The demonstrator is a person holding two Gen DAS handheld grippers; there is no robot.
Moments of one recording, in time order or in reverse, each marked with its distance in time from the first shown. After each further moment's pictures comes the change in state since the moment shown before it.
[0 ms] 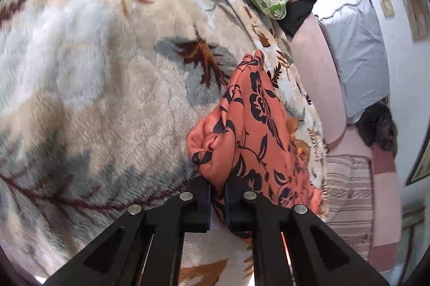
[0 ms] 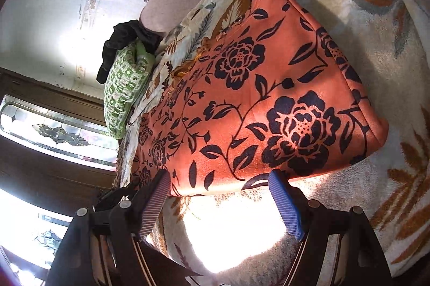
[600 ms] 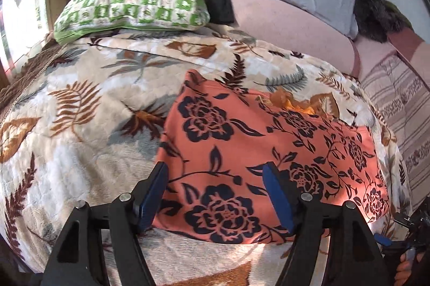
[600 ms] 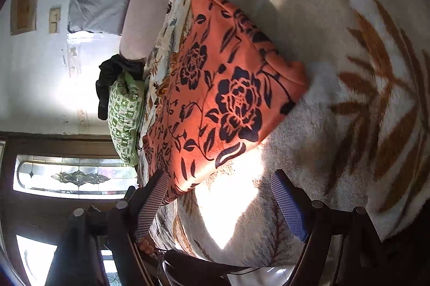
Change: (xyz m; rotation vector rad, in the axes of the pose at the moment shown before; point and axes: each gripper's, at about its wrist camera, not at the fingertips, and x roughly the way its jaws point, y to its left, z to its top) left arm -0.001 -0.109 -0.029 0.608 -0.089 0.247; right arm -0.032 -0.058 -0.027 0.305 -0.031 0.088
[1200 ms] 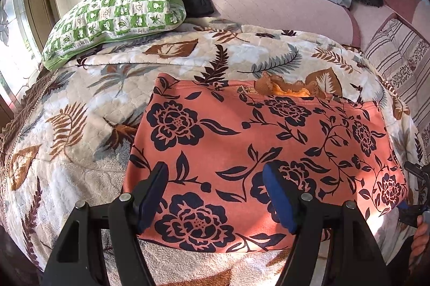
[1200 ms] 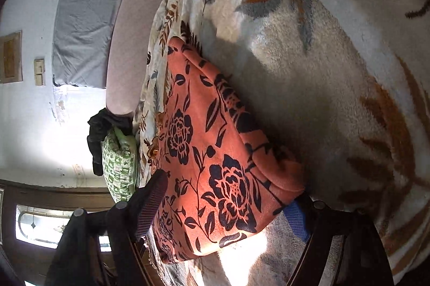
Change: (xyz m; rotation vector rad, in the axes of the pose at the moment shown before) left arm 0.009 -0.049 0.007 0.131 0.034 0.103; right arm 0.005 0.004 0.052 0.128 -0.209 -0.025
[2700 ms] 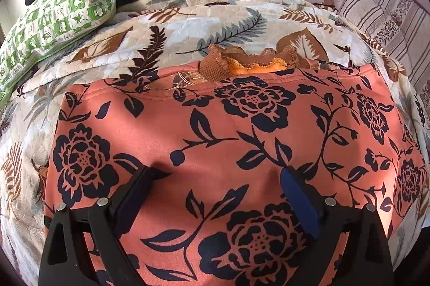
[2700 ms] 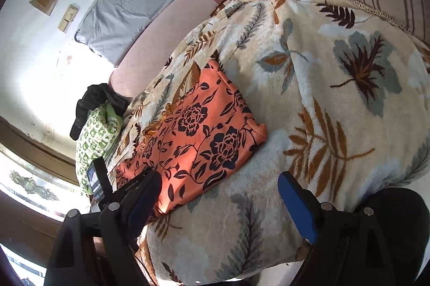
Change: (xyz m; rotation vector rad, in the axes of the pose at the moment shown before) left arm 0.095 -0.058 0.016 0.210 0.080 -0.117; right arm -0.119 0.060 -0.087 -0.378 -0.202 -0.199
